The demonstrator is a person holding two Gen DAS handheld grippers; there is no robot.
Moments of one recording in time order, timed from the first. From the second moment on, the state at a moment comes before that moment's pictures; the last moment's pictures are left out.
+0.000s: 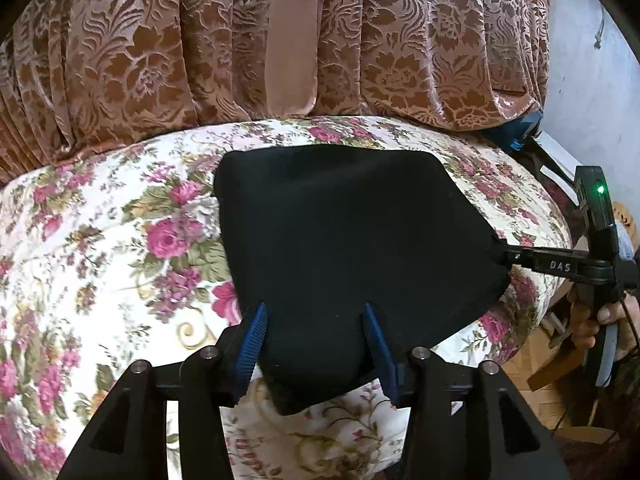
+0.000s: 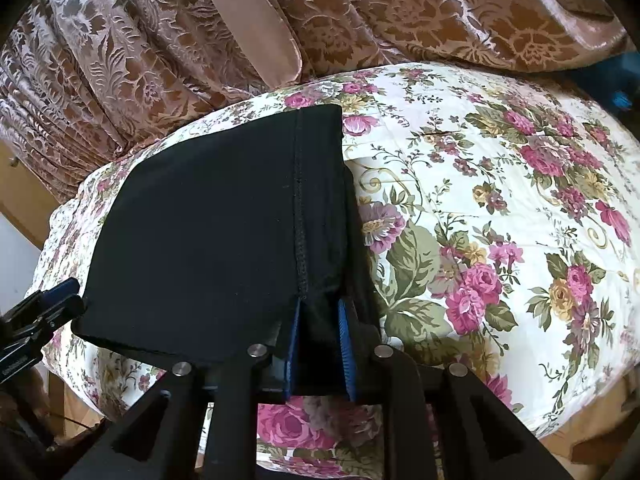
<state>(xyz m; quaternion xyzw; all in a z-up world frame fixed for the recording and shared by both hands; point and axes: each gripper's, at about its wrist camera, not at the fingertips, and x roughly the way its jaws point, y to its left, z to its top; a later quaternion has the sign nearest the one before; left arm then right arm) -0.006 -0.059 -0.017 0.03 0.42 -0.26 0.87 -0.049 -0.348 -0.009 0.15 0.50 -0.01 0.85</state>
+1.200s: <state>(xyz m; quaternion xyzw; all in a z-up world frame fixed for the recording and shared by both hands) 0.115 -0.018 -0.090 -0.25 0.48 -0.41 0.74 0.054 -0.381 -0.062 0.29 0.52 0.18 0.78</state>
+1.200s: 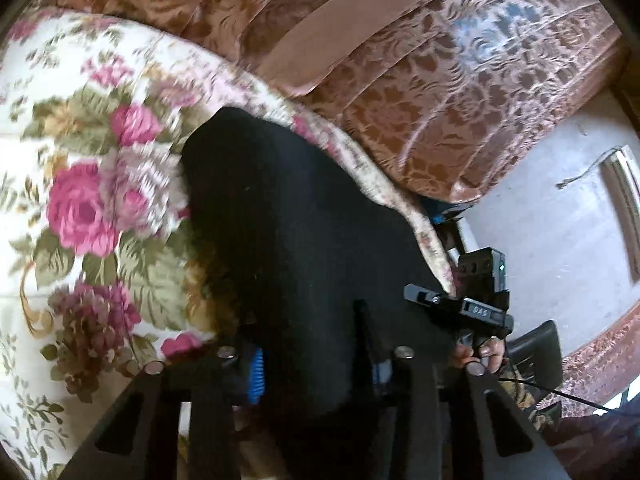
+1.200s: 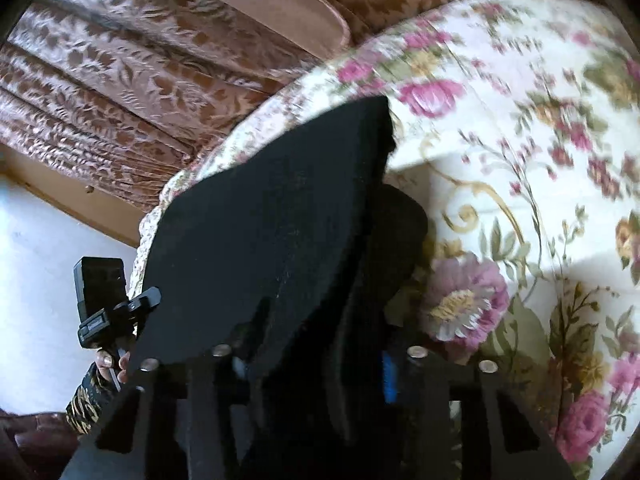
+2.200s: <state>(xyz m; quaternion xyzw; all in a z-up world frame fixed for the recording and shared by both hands) 0.246 0.052 -0.064 -0.08 0.45 -0.12 0.88 0.258 -0.275 -0.078 0.19 0.51 0.15 0.82</state>
